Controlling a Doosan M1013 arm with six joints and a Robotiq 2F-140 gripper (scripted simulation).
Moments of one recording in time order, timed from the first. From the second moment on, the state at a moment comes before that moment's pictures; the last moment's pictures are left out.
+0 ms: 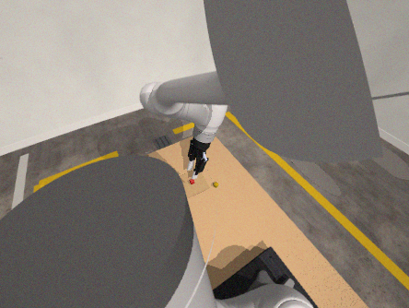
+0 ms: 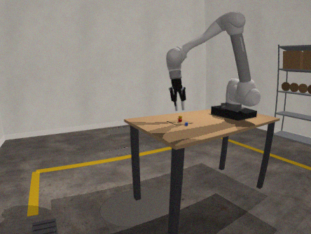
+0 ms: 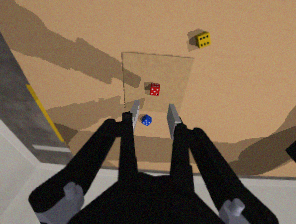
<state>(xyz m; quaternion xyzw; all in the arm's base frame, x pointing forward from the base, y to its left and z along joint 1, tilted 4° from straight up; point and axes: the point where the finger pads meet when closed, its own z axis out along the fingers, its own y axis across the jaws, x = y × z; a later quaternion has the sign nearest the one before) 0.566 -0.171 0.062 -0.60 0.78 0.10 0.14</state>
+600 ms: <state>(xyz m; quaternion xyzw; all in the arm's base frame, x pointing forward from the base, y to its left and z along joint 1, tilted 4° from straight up) 0.569 -0.162 0.064 -0.60 0.80 0.02 0.04</state>
